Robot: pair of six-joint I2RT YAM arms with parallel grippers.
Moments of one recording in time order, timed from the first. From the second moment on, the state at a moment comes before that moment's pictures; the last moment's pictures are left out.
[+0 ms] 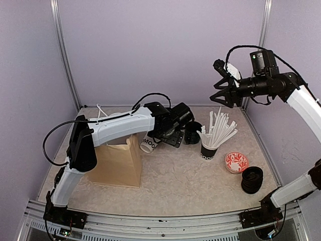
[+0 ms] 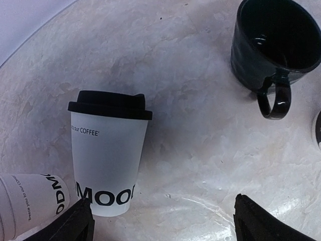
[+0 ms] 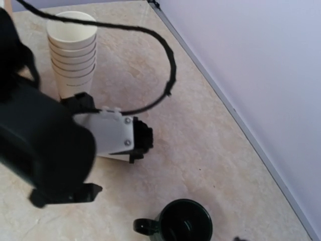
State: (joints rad) left arm -1.01 2.33 2.22 -1.04 -0.52 -0.51; right arm 0.43 1.35 1.62 -0.79 -0.46 -0.58
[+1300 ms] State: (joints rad) left arm -0.90 2.52 2.25 -1.14 -0.60 -0.55; right arm 0.43 1.33 1.58 -0.78 -0.52 -0.58
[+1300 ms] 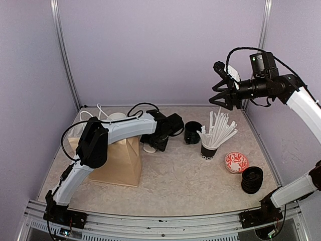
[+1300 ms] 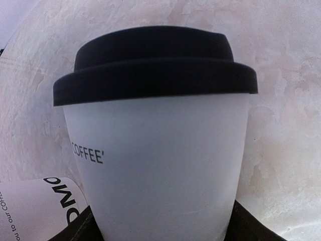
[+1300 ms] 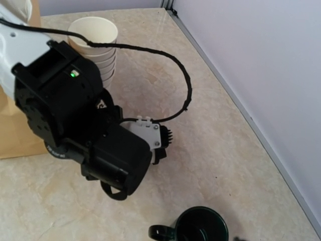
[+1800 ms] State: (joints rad) left arm -1.01 2.13 2.04 -0.85 -0.60 -0.44; right arm 0.42 1.31 1.60 -0.77 -0.51 -0.57
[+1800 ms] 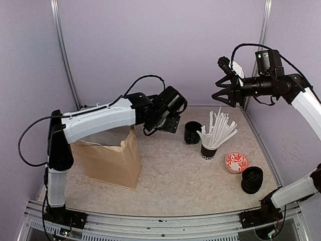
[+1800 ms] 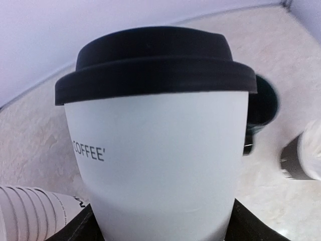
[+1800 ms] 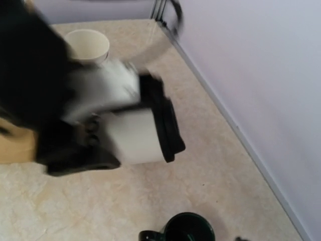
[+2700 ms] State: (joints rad) left arm -1.26 1.48 1.20 -0.14 -0.32 0.08; right arm 0.40 1.26 1.65 -0.90 -0.79 -0.65
